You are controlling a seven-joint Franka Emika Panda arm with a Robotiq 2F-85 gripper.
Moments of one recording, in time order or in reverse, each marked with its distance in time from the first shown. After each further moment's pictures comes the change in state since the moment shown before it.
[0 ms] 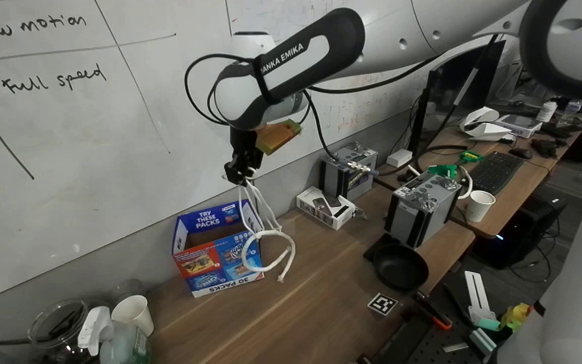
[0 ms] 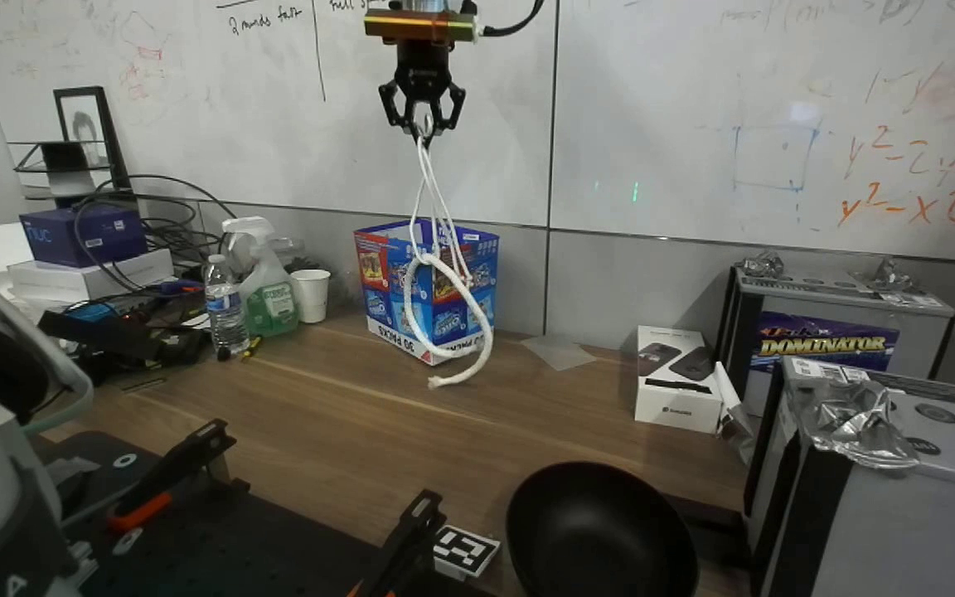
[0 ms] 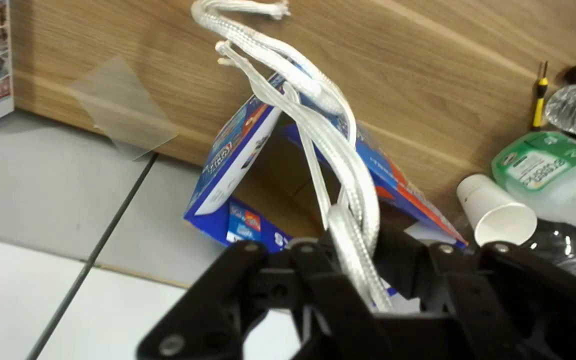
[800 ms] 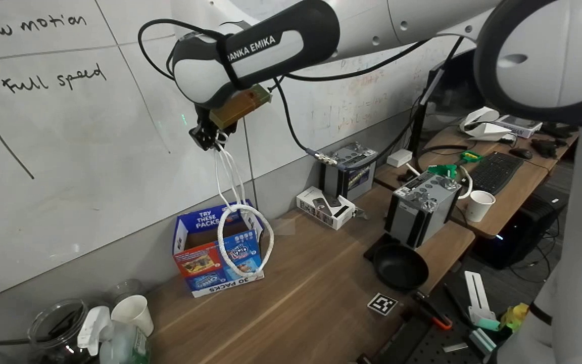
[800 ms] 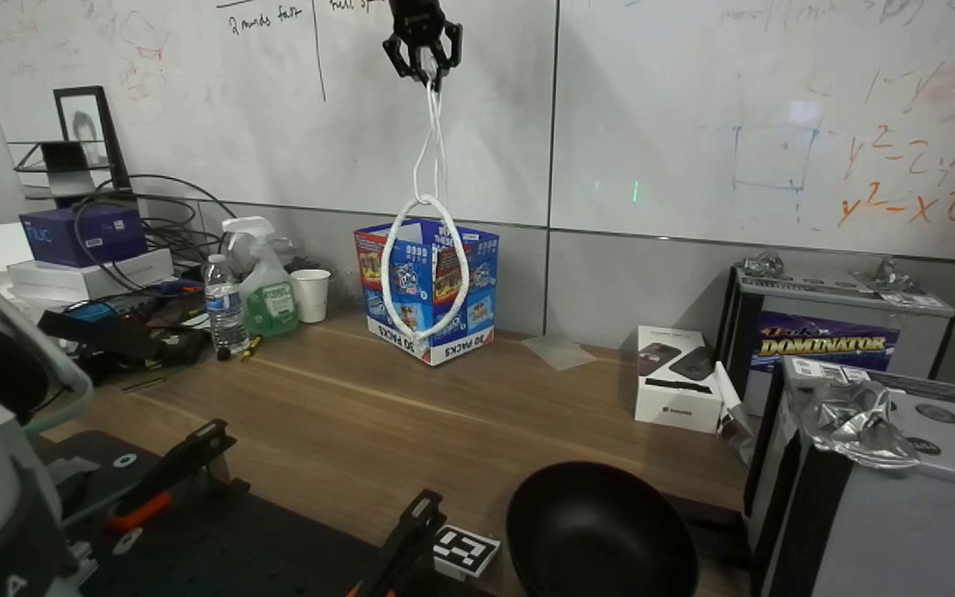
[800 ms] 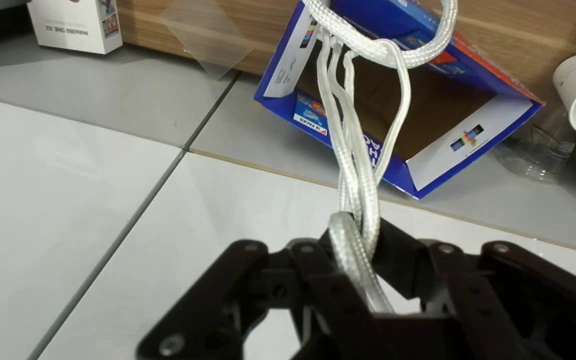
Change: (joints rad) arm 0.158 0.110 -0.078 0.324 -0.286 -0.098 0.367
